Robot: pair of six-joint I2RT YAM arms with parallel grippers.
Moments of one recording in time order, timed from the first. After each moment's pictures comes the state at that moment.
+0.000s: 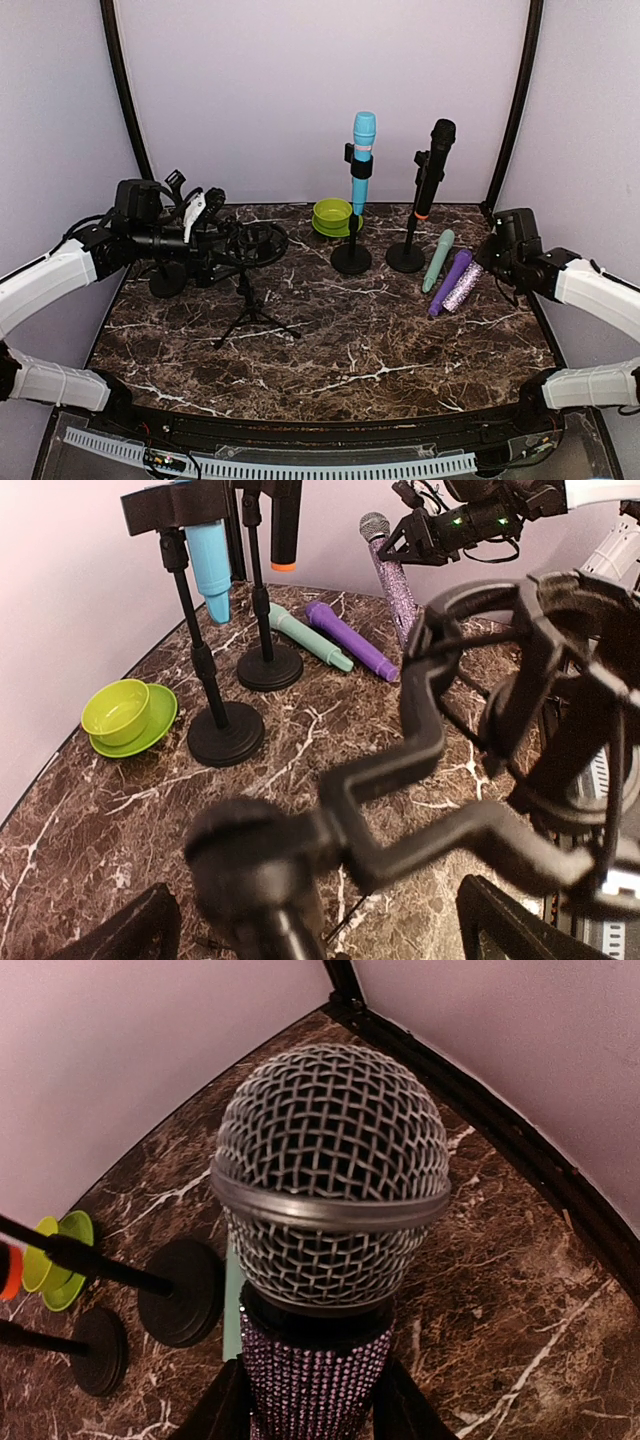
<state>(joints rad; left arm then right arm) -0.42 1.14 0.92 -0.29 0.70 0.36 0.38 1.06 0.72 -0.33 0.47 0.79</state>
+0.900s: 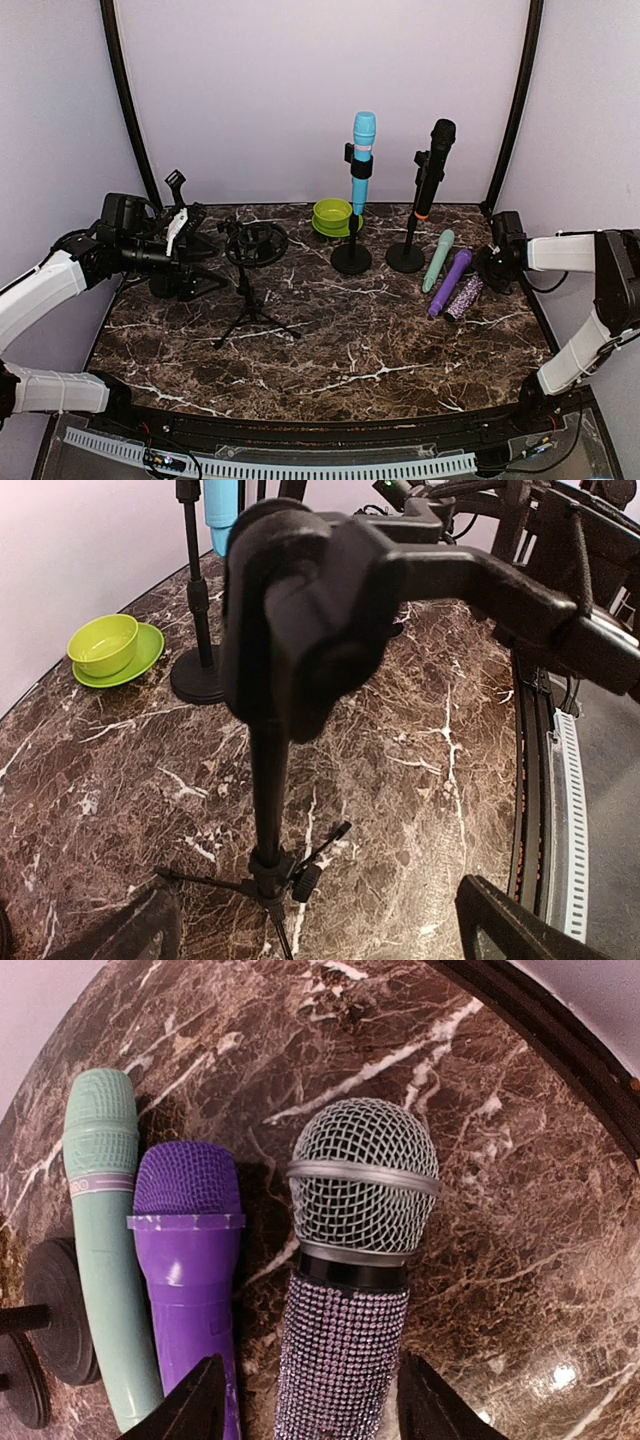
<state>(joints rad) -0.31 1.05 0.84 -0.45 0.80 0.39 0.08 1.53 0.81 -0.24 0.13 0.76</state>
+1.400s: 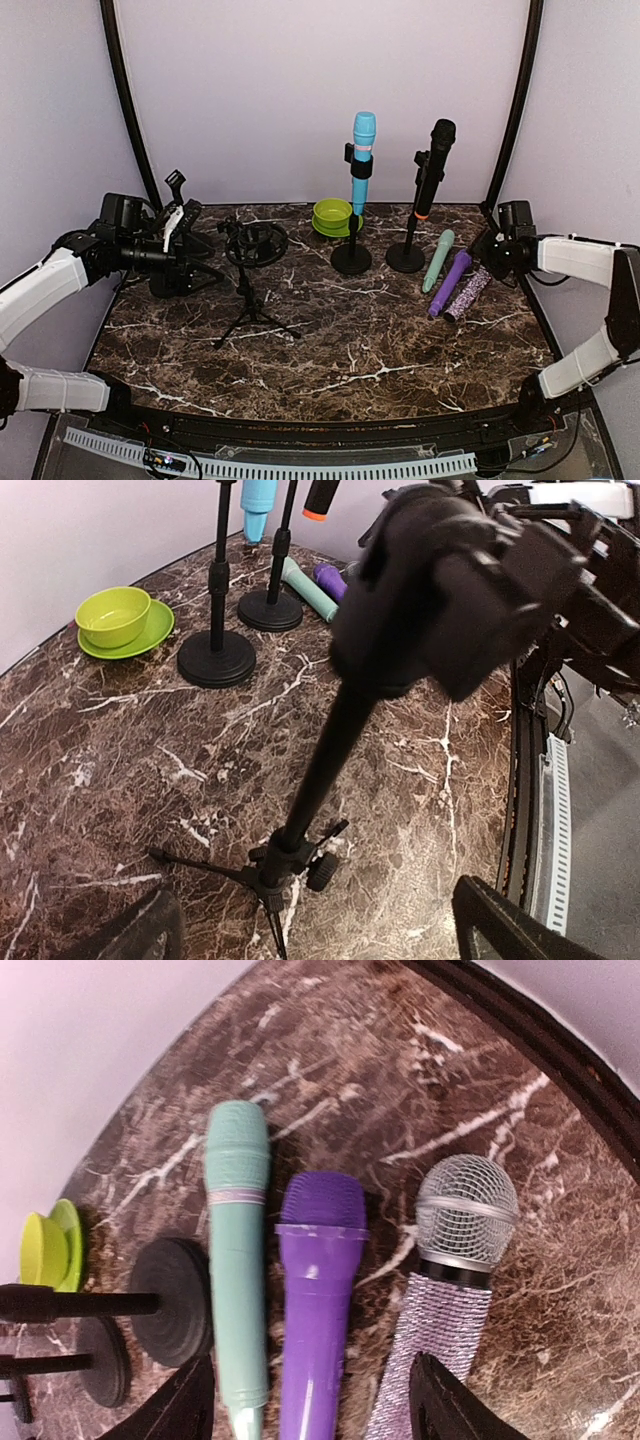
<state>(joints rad) -0.25 1.07 0.84 -0.45 0.84 0.31 0.10 1.40 0.81 -0.20 0.05 0.76</state>
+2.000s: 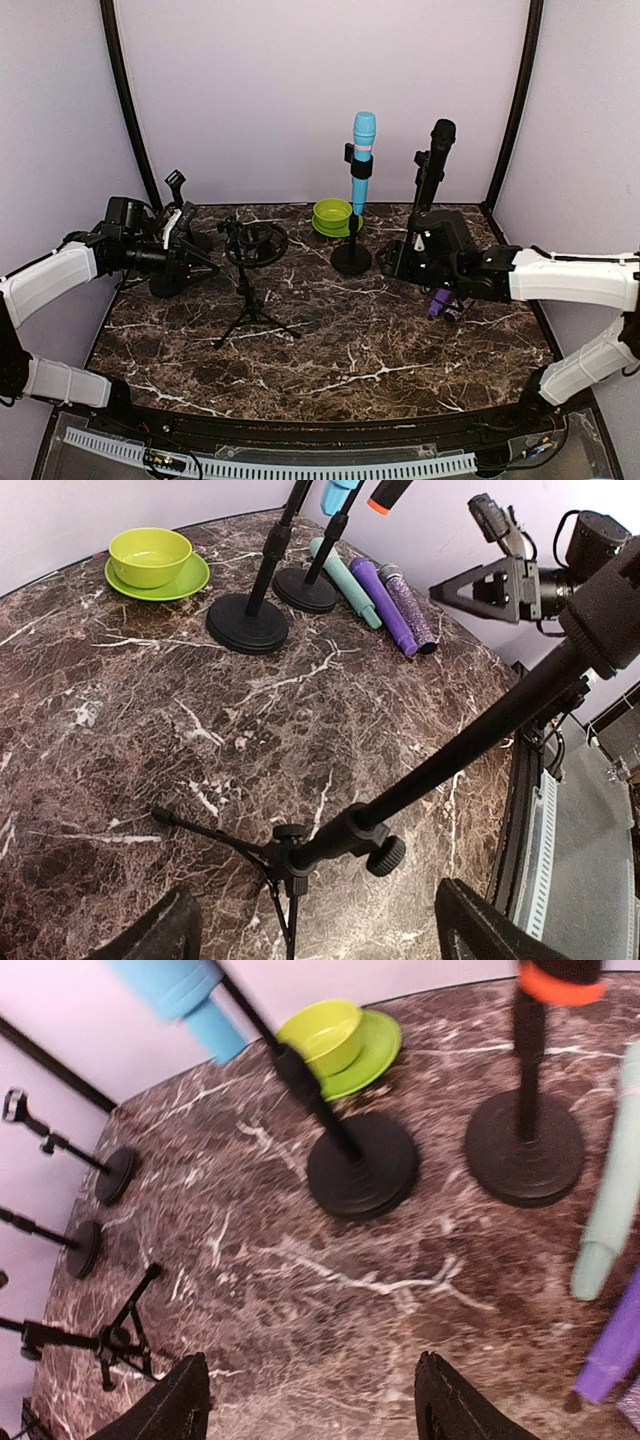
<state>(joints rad) -0.14 1.19 0.83 -0.42 0.90 0.22 0.83 1.32 0.87 -0.13 0.29 0.75</state>
